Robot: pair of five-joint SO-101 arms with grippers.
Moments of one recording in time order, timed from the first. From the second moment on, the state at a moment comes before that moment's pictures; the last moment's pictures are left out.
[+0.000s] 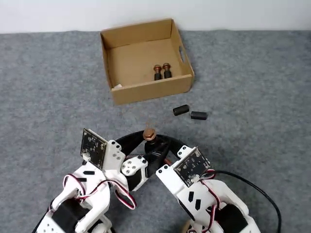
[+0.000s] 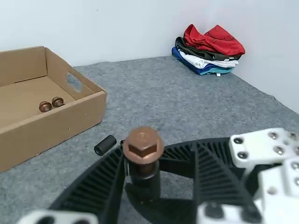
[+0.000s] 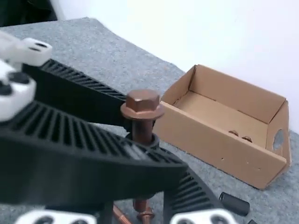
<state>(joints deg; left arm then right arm) 36.5 -90.5 70.6 49.3 22.1 -40.9 -103.1 76.3 48.8 8.0</state>
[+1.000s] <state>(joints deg) 4.7 -90.6 72.2 52.1 18.6 -23.6 -103.0 76.0 51.3 -2.2</state>
